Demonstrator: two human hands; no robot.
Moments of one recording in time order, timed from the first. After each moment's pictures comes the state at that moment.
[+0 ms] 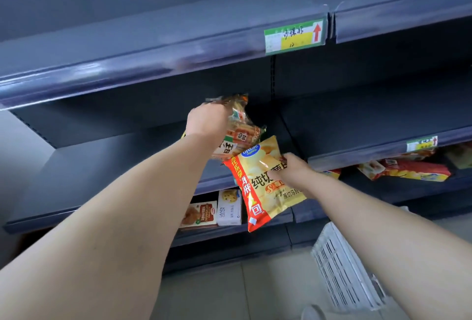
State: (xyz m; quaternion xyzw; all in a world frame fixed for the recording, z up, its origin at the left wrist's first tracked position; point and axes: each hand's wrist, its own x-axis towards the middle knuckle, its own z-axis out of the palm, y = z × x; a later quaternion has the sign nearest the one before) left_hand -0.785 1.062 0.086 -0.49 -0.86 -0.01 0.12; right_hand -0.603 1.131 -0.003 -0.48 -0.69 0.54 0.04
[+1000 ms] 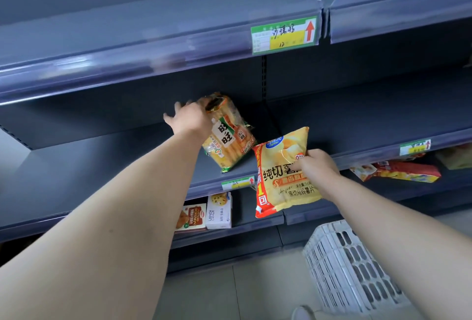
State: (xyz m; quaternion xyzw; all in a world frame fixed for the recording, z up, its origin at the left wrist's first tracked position) left_hand -0.824 1.103 0.059 -0.36 -0.93 -0.12 0.00; right_hand -0.569 1.179 -0.007 -0.58 -0.62 0.51 0.13
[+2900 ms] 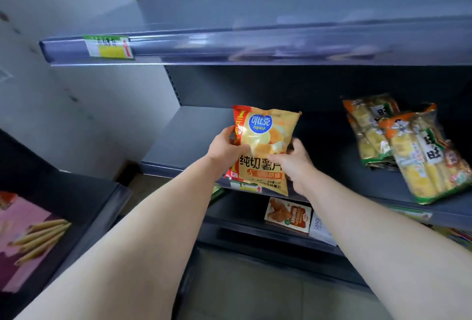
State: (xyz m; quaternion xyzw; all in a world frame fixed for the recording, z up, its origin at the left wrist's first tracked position) left_hand -1.000 0.829 0.022 -0.12 -0.81 -0.51 -0.26; right_hand -0.901 0.958 -0.009 -0.37 -0.64 0.67 0.08
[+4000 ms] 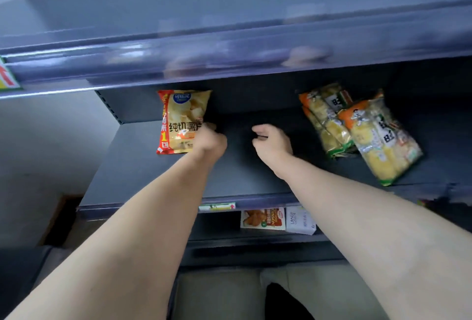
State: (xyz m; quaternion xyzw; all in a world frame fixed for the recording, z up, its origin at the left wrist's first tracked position) left_hand -1.058 0.920 0.003 -0.16 -0.89 -0.38 -0.18; right_hand -0.946 1.008 -0.015 -0.41 -0.74 0.50 0.18
